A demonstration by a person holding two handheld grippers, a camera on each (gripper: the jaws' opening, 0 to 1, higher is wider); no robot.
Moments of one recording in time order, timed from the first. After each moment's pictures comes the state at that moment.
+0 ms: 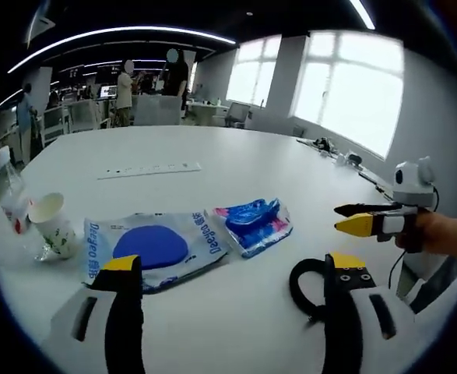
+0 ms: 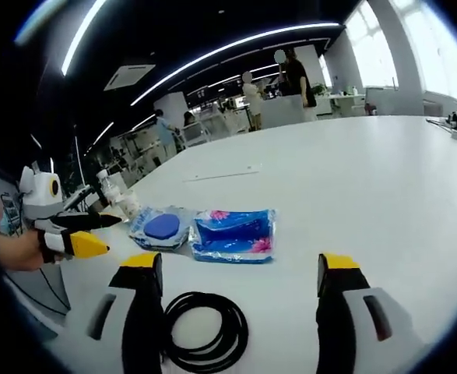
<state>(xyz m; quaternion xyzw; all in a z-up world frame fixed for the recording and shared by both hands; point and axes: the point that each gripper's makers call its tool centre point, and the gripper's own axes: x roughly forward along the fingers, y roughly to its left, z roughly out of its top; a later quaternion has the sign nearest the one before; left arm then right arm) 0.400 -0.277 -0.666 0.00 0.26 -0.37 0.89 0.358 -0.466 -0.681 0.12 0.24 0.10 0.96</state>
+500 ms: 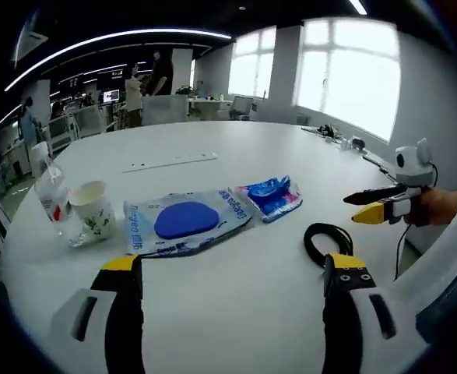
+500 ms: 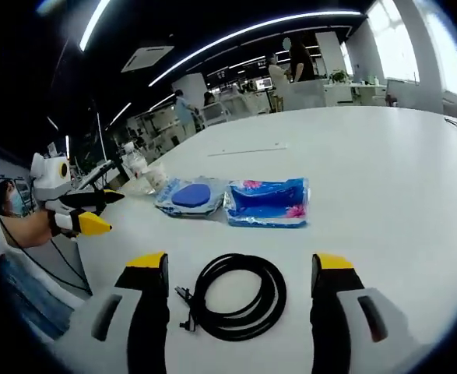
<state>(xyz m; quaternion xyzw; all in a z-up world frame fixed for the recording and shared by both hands) 0.361 -0.192 -0.671 0.03 0.27 -0.33 0.90 0.310 -0.416 -0.699 0.11 0.28 0.16 0.94</state>
